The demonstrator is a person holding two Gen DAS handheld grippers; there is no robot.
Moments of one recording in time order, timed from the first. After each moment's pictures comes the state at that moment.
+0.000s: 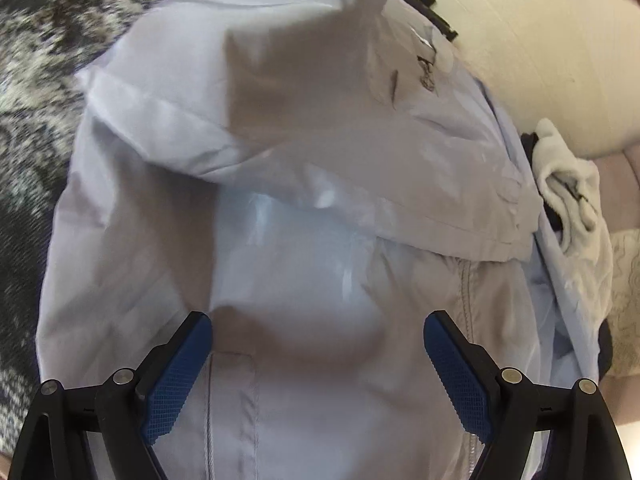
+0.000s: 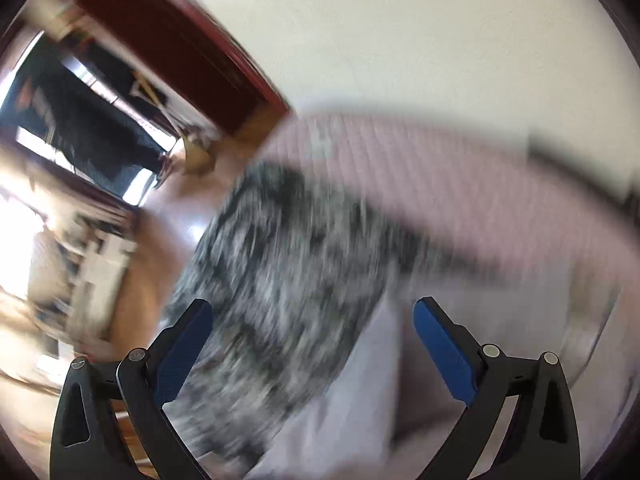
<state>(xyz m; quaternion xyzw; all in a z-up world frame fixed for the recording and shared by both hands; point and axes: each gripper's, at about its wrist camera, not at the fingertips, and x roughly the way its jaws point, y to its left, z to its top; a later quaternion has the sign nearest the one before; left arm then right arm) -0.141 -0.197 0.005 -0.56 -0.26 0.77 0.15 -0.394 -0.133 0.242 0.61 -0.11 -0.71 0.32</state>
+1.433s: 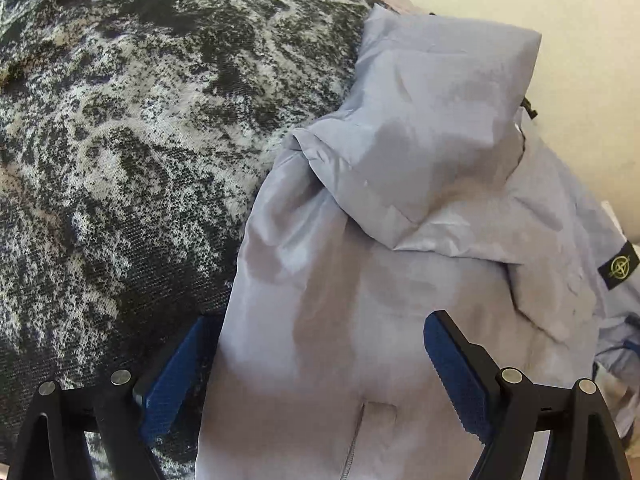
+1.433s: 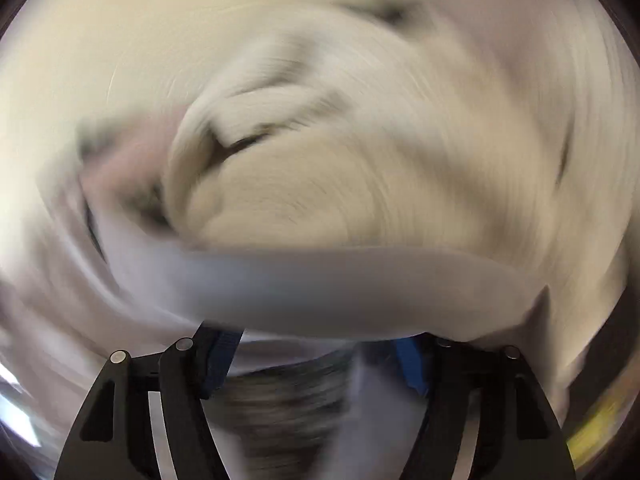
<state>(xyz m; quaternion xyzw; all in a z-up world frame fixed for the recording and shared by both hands) -0.138 -0.243 0.004 -0.53 -0.28 0.80 0.03 -0.129 0.430 0.199 0.52 -0.26 -0.79 -0.21</state>
